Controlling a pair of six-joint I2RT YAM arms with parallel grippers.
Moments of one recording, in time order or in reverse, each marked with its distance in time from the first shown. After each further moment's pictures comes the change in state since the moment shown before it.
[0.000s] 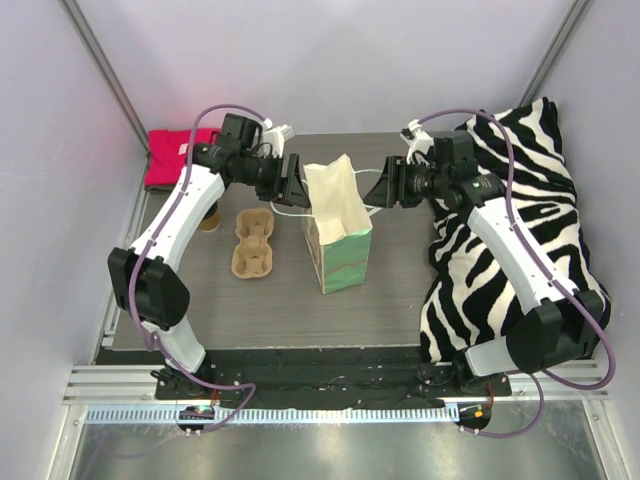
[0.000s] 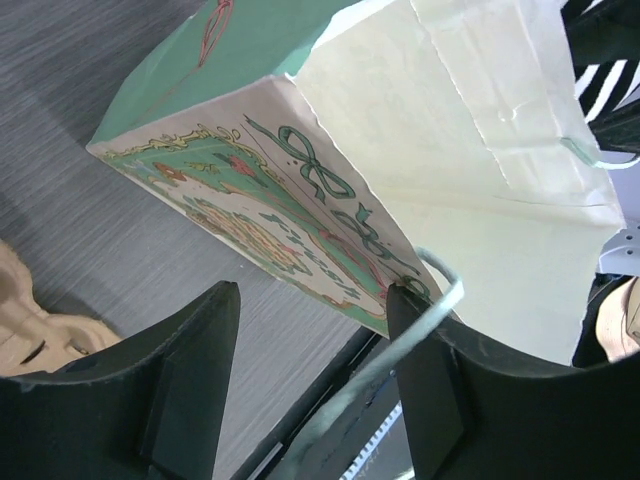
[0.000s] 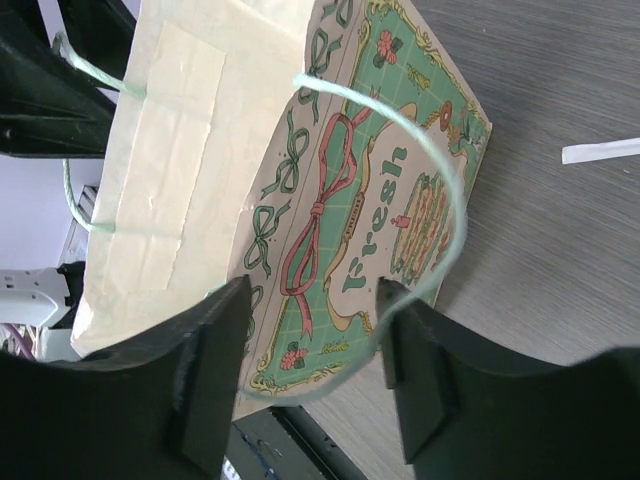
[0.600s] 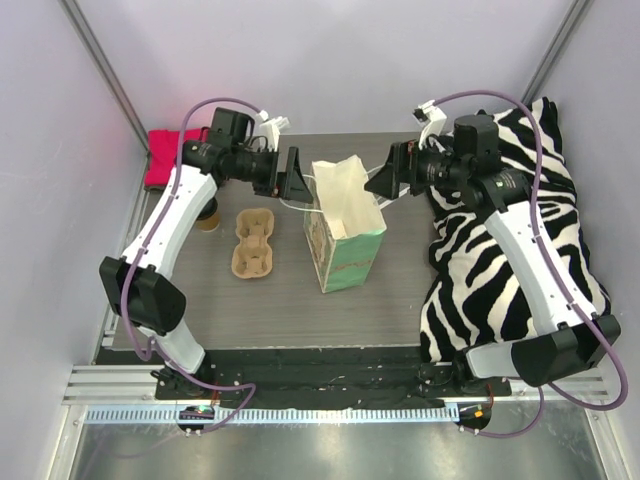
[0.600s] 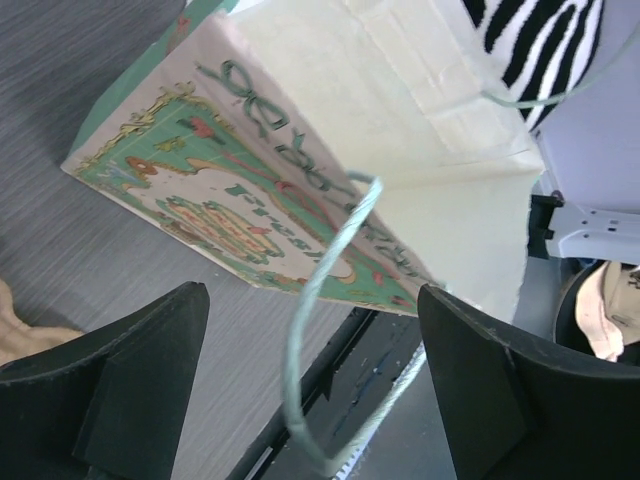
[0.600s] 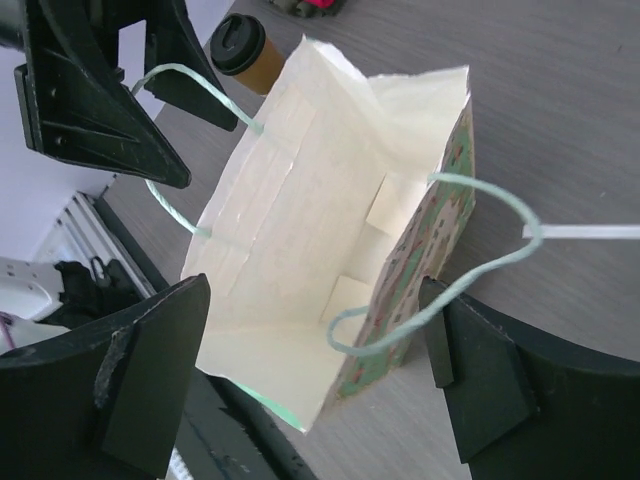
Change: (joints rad) left arm 0.014 -0.042 0.042 -0.021 0.058 0.010; right arm -0.002 -0.070 0.132 -0.050 -0.001 -0.082
